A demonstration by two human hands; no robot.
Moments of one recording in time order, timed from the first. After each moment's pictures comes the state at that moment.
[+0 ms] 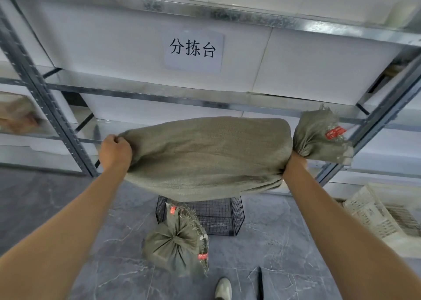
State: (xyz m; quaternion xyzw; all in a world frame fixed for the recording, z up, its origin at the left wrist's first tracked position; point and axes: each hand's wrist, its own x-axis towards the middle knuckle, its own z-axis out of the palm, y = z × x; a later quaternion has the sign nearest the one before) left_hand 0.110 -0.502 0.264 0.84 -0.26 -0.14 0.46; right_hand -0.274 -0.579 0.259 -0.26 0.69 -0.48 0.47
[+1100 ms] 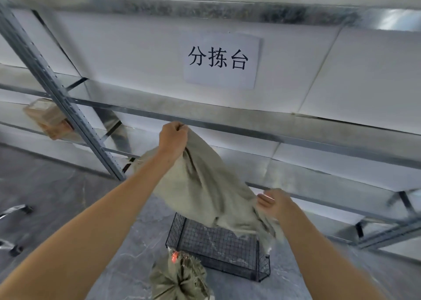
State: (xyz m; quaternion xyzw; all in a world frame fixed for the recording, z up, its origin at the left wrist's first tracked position) left_hand 0.060 -0.774 0.295 0.78 -0.35 -0.23 0.47; right_hand -0.200 -0.809 0.166 -0.13 0.63 -0.29 0.71
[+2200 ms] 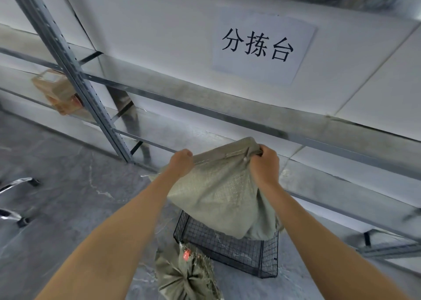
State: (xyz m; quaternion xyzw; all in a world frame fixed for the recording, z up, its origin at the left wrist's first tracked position) left_hand 0.153 -0.777 0.177 0.83 -0.39 -0.33 0.21; right_hand -0.049 -0.826 0.225 -0.64 0.58 -0.33 0.38
